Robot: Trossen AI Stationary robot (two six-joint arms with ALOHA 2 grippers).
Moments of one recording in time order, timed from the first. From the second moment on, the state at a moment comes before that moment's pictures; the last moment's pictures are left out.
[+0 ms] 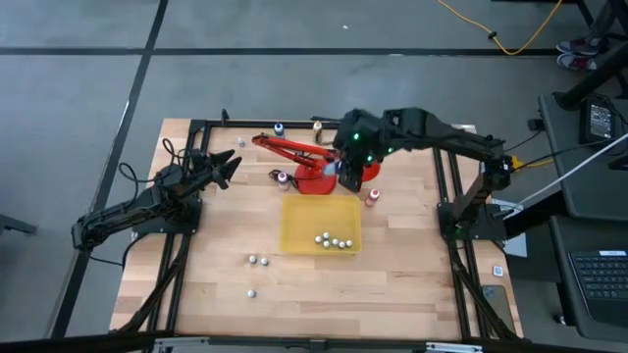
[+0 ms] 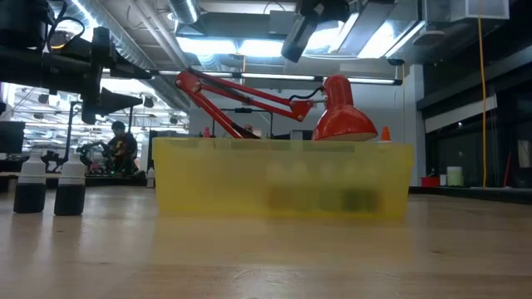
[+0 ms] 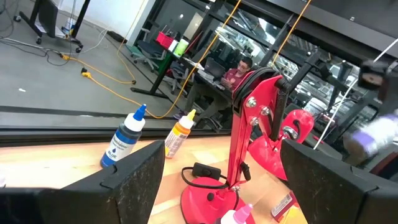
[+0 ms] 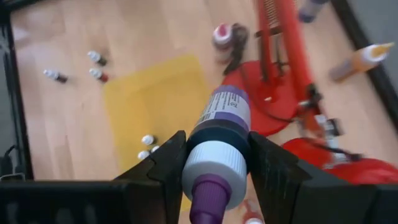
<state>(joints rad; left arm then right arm) 0.44 0.00 0.01 0.05 -0.27 -0.59 -0.12 1.74 2.01 -1.26 -0.03 0.23</state>
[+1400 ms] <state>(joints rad) 0.44 0.00 0.01 0.05 -0.27 -0.59 -0.08 1.74 1.33 -0.90 -0.14 0.20</state>
